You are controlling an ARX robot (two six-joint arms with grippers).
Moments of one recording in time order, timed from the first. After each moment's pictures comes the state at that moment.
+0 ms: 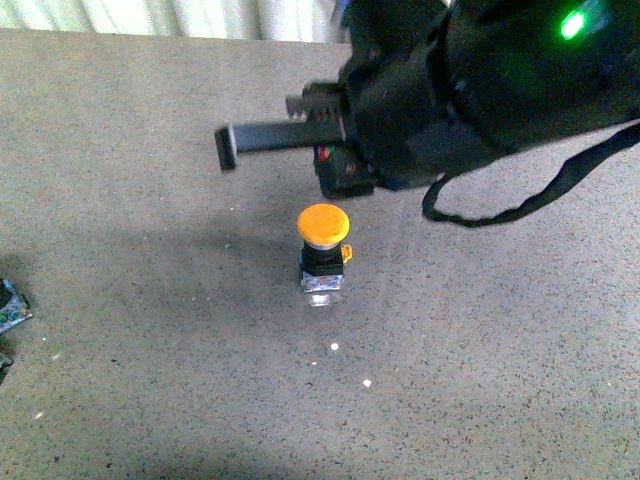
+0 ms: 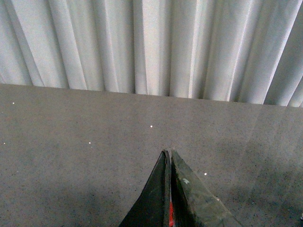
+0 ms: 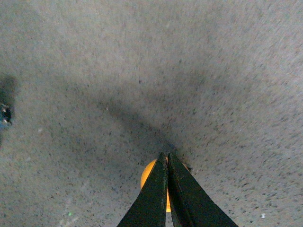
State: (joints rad) left arm 0.00 0.02 0.01 0.00 0.00 -0.01; right arm 0.48 1.75 0.96 0.06 0.02 0.23
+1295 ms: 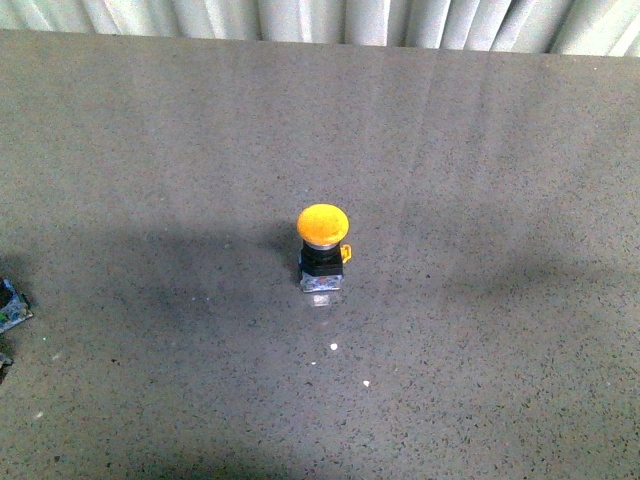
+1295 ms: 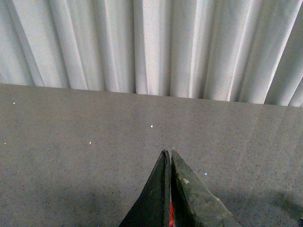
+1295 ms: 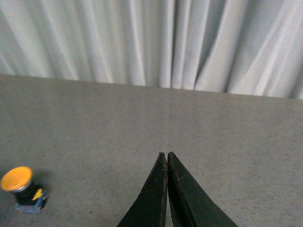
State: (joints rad) left arm 0.00 0.02 0.01 0.00 0.00 -0.01; right arm 0.01 0.77 0.02 0.73 0.01 0.01
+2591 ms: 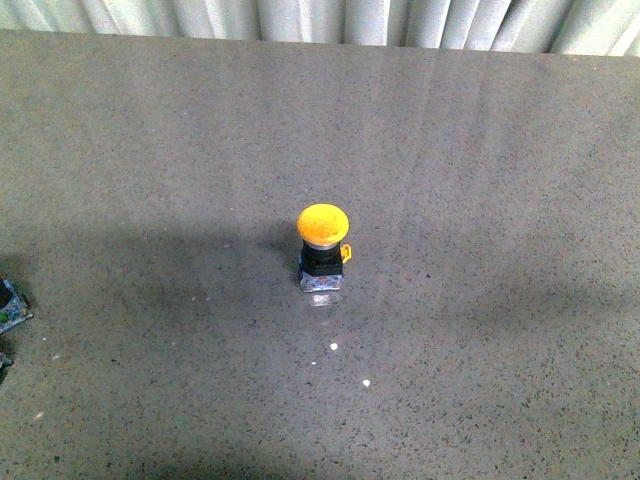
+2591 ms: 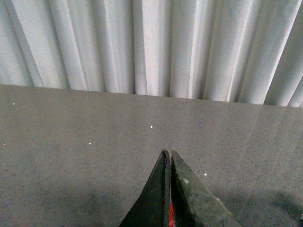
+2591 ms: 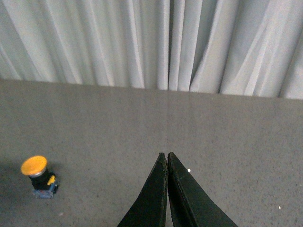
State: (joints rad) left arm 0.00 0.02 0.01 0.00 0.00 -0.01; right arm 0.00 0.02 0.02 0.01 0.00 0.01
